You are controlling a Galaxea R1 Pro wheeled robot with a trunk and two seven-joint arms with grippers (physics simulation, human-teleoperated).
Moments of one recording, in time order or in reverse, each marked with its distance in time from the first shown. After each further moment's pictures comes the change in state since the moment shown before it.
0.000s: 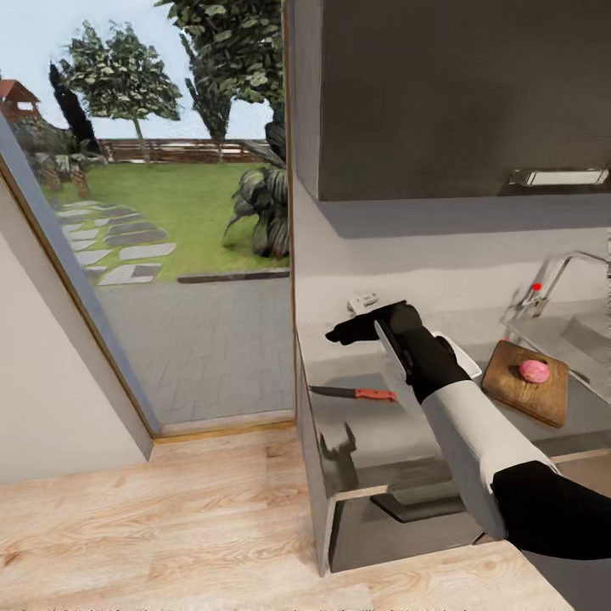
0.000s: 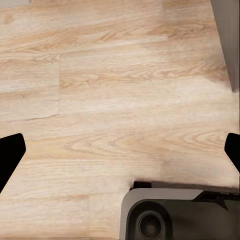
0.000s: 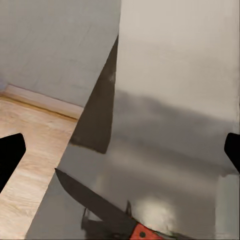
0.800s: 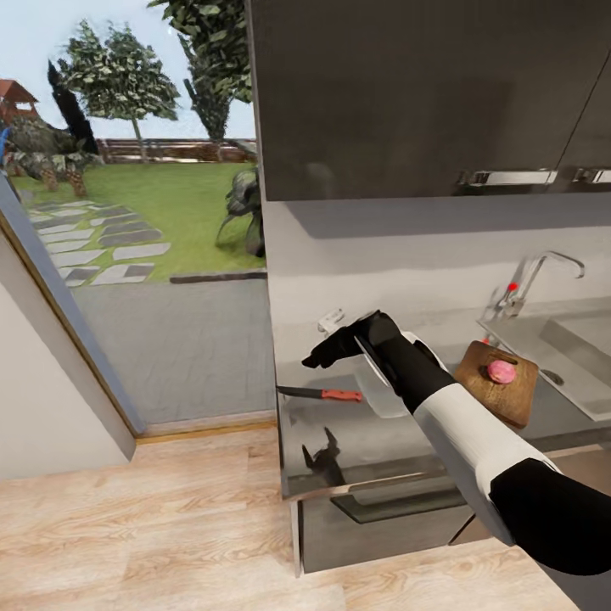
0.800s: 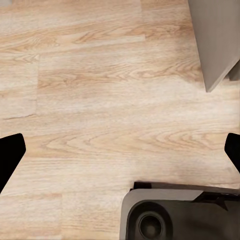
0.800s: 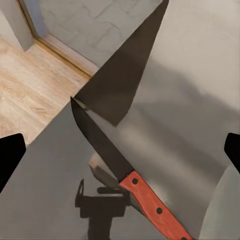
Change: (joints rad) left arm 0.000 0.000 0.000 -0.001 0.001 0.000 0.001; right arm 0.000 -0.007 0.236 0.014 0.008 -0.018 0.225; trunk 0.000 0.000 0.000
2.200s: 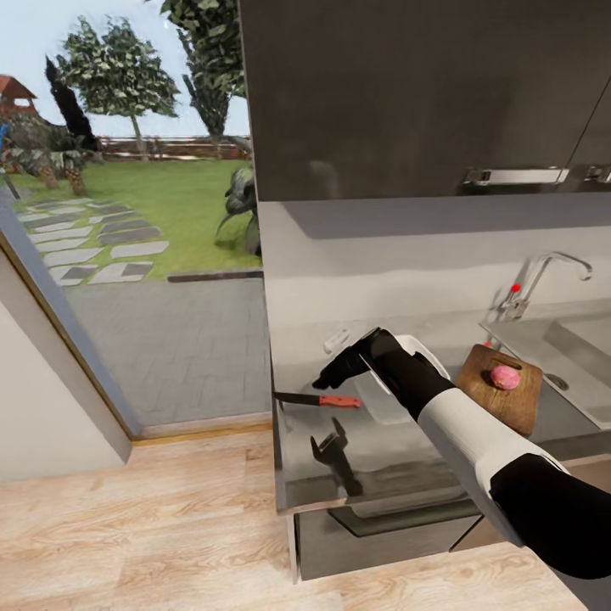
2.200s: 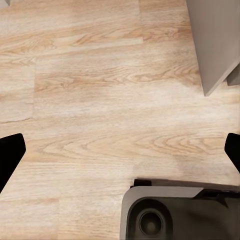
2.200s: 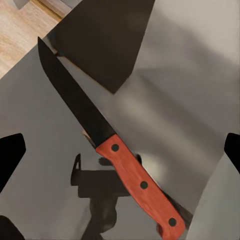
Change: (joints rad) left arm 0.000 0.000 0.000 0.001 0.000 0.000 0.000; right arm 0.001 -0.026 0.077 0.150 0.001 -0.065 0.041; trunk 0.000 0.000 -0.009
